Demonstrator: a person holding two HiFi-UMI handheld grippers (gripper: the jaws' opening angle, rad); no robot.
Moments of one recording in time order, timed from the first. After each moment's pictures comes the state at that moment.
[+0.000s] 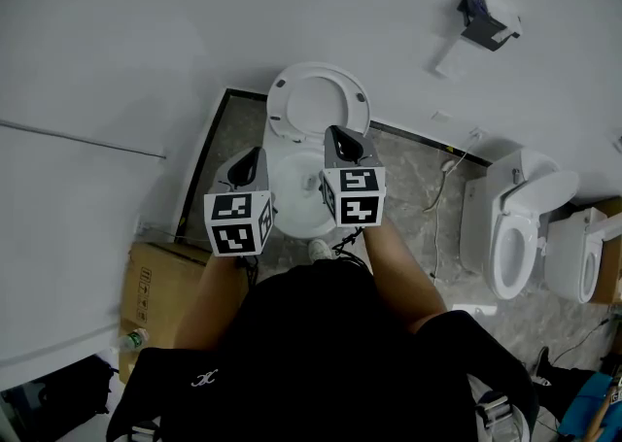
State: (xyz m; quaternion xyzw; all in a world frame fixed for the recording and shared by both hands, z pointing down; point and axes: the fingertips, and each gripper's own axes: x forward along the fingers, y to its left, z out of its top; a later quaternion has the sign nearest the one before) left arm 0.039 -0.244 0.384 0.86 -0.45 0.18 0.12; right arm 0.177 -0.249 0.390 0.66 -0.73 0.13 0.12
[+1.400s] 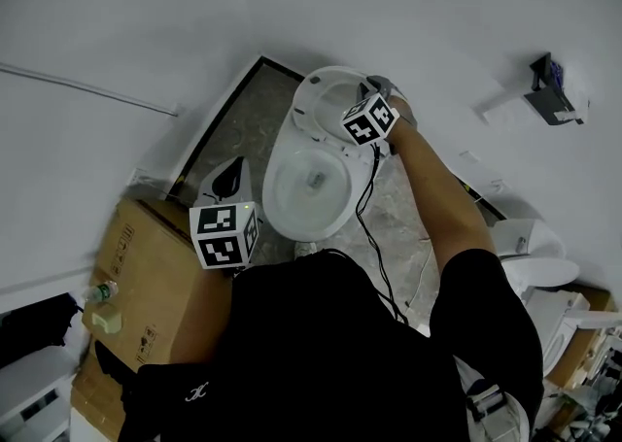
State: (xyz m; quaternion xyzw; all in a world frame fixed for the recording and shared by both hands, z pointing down) left arm -0.006 -0.287 0.436 0.76 -0.58 0.20 0.20; right arm 0.243 -0.497 0.525 0.49 -0.72 -0.09 0.48
